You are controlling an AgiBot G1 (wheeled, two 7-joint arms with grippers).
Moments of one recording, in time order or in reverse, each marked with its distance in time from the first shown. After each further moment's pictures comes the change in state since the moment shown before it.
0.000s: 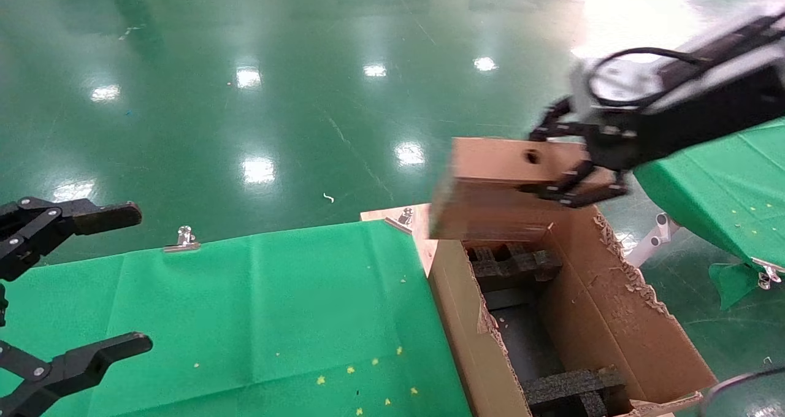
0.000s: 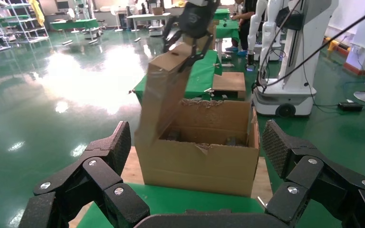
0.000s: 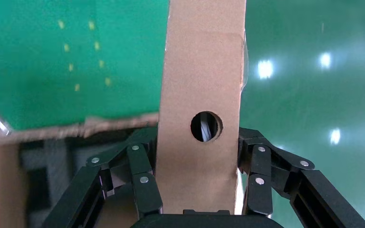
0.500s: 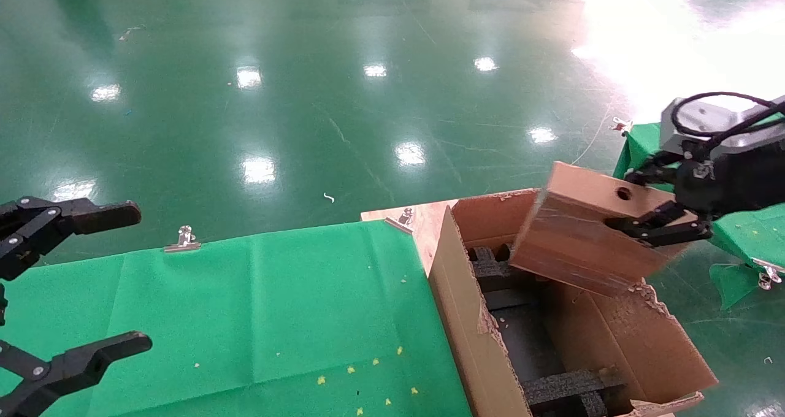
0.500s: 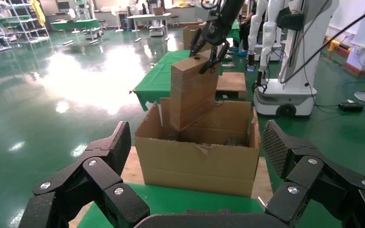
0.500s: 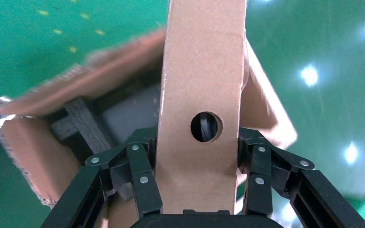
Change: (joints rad) left arm 0.000 0.000 0.000 0.000 0.000 0.000 0.000; right arm 0.055 0.201 -0.199 0.033 -0.017 0.102 0.226
